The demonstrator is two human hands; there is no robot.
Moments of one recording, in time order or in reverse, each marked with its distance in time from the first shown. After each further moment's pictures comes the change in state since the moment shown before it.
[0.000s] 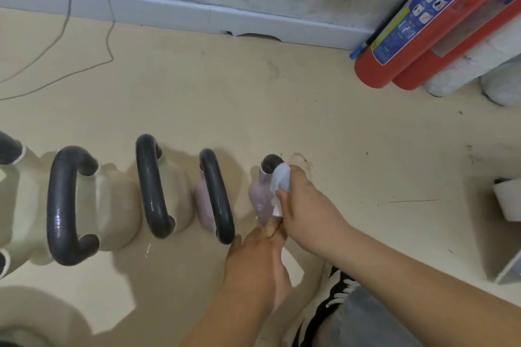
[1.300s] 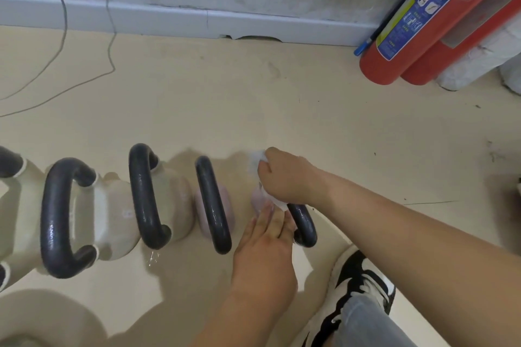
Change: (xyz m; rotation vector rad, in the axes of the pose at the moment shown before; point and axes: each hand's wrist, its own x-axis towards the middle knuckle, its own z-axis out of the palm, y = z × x) left_hand 0.022 0.009 0.004 0.219 0.078 0.058; right_hand 0.065 -0.024 -0.030 -0.055 -0.148 -0.027
